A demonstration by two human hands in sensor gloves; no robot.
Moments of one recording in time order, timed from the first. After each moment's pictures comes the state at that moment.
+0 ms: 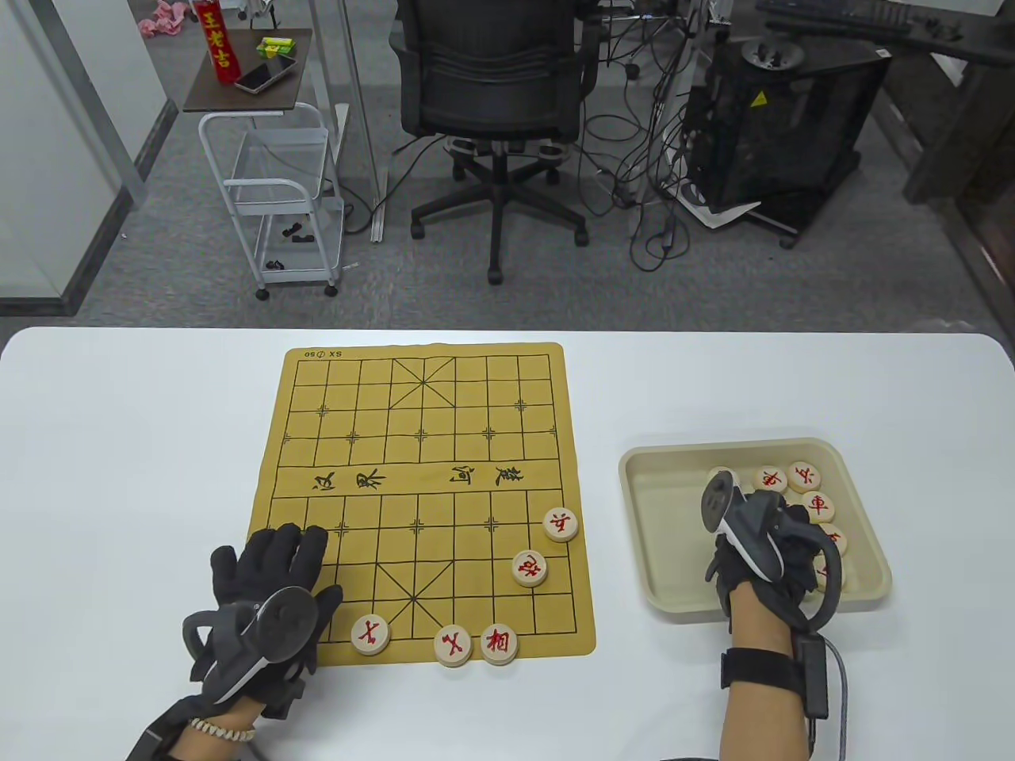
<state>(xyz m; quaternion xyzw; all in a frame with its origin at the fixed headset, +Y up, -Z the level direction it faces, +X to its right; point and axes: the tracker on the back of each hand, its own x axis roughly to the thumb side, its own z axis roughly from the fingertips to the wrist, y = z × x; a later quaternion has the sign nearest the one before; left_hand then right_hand) -0.277 -0.739 -0.256 0.10 -0.03 0.04 0.99 0.253 -0.740 -0.358 0.23 -0.08 -0.96 0.11</state>
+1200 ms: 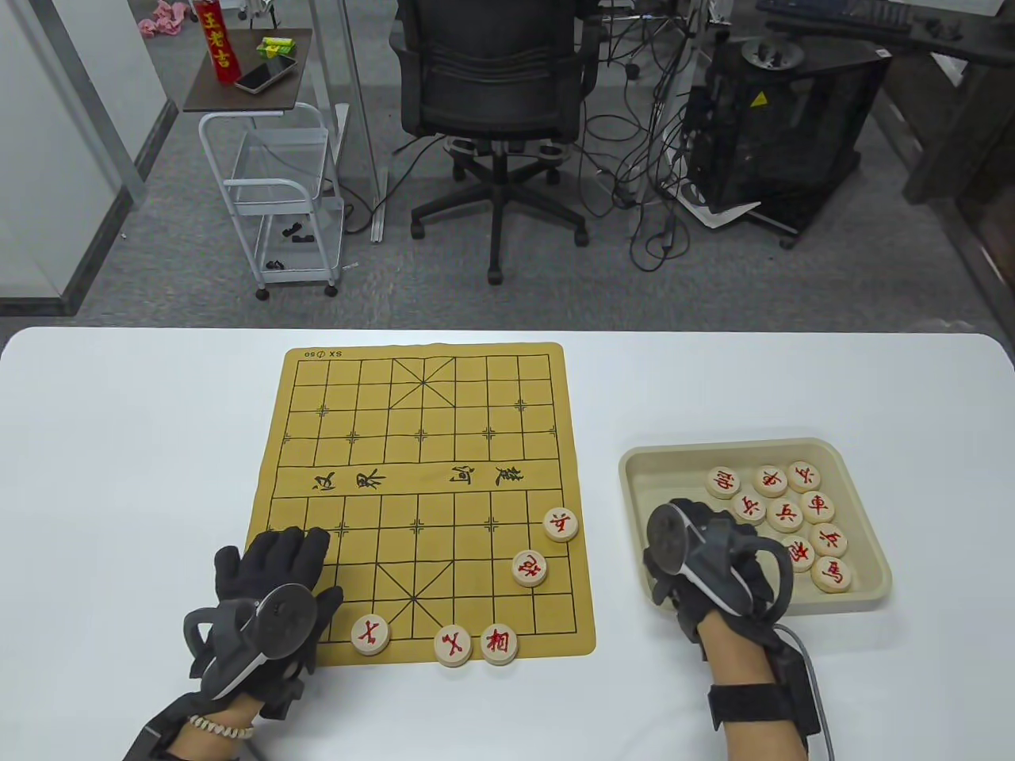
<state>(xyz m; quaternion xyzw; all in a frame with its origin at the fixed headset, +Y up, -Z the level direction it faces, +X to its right) -0.278 -0.742 -0.260 0.09 -0.03 0.05 0.99 0.160 -0.719 -0.313 0.00 0.05 -1.00 0.02</state>
